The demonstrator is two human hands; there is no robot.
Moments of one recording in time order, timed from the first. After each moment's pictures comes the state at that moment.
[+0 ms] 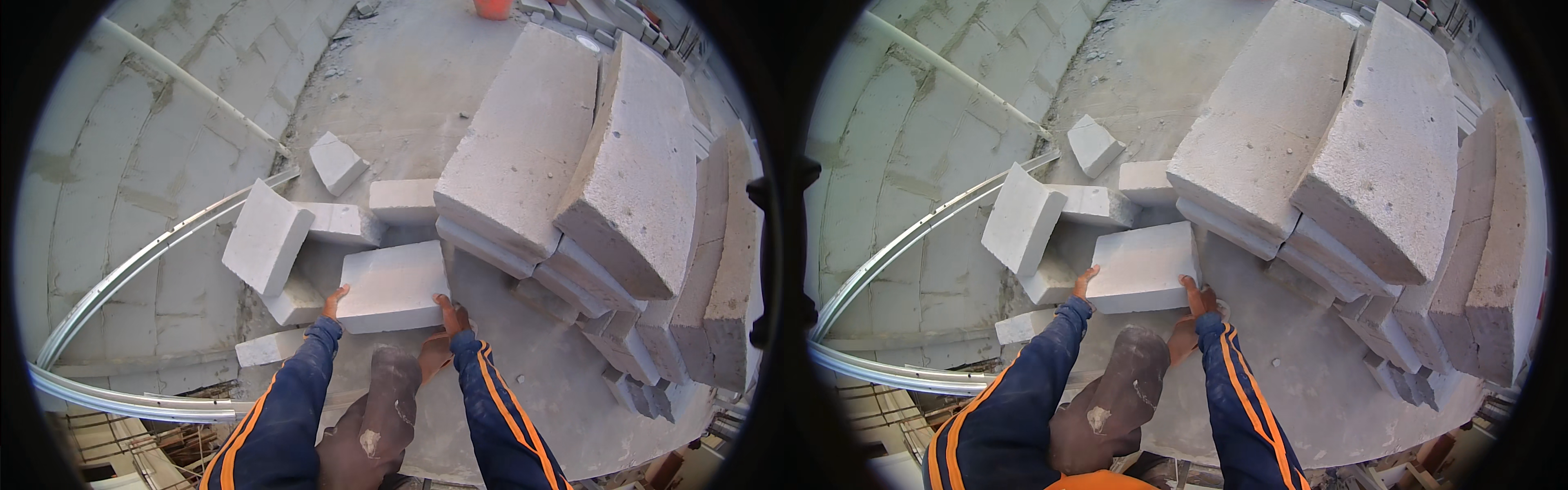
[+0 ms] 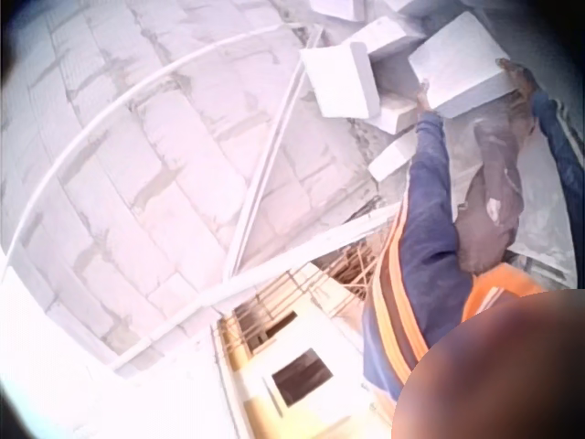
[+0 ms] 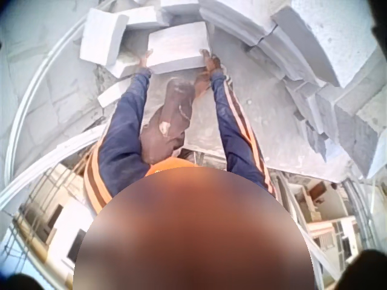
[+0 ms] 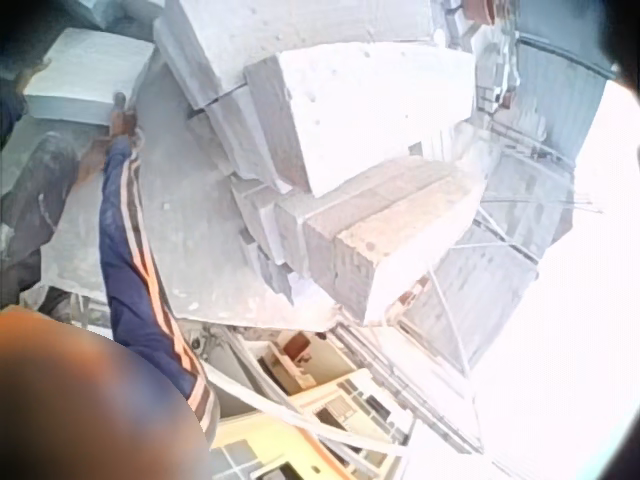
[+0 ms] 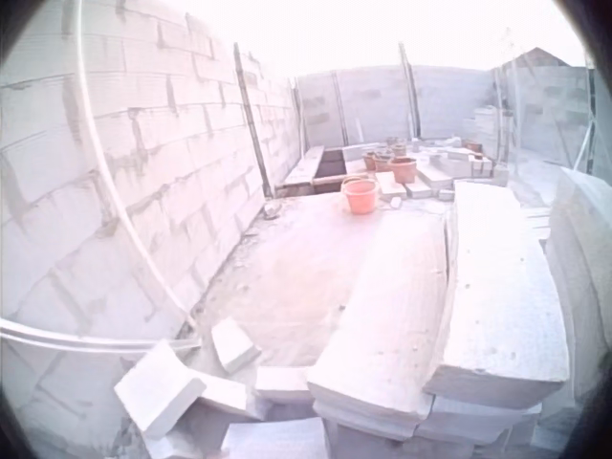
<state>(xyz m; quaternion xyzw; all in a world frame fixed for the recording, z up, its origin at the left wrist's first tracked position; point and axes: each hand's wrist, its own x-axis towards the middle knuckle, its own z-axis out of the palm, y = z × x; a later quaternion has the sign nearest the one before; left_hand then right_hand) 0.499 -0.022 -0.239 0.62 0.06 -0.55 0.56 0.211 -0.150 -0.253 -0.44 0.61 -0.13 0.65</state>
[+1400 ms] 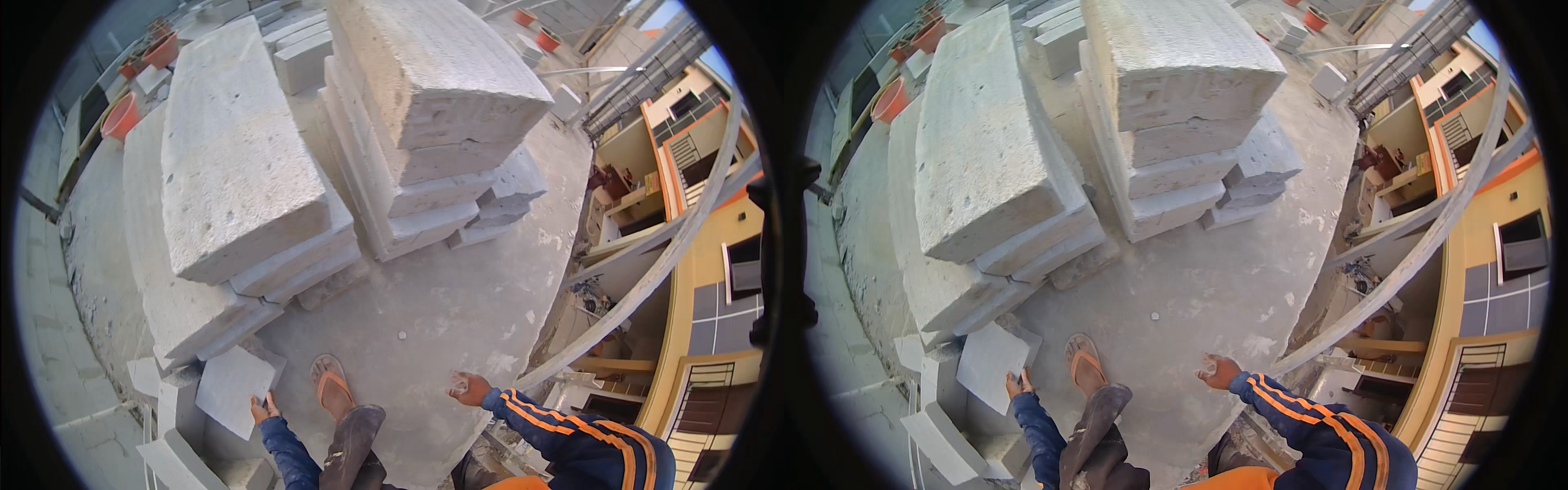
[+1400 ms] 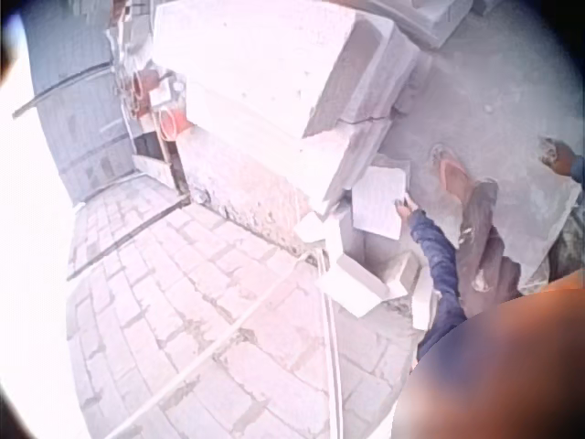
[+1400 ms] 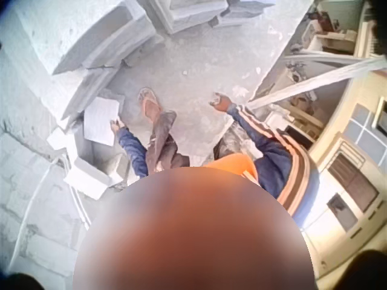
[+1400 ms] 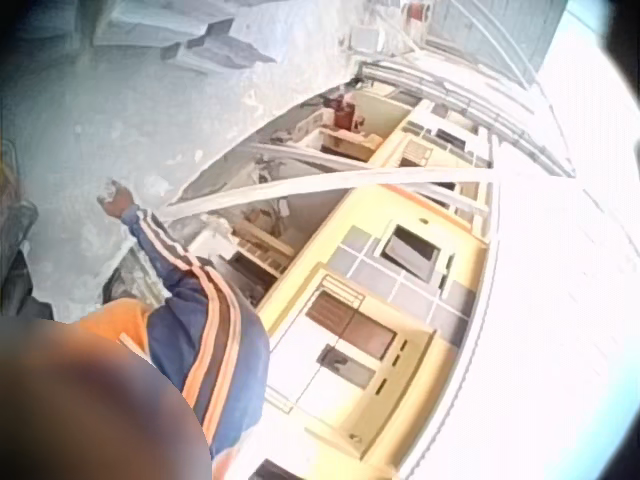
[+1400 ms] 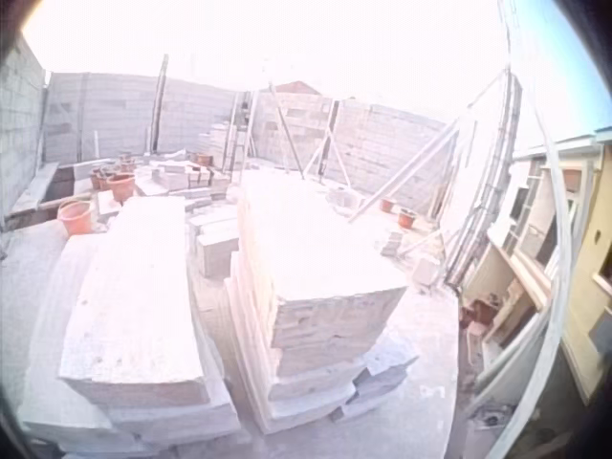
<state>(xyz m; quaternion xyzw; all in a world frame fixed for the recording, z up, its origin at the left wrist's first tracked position) 0.440 -0.111 -0.364 0.59 0.13 -0.52 0.60 -0.083 0.140 -0.220 -0.37 0.78 -0.11 0.50</state>
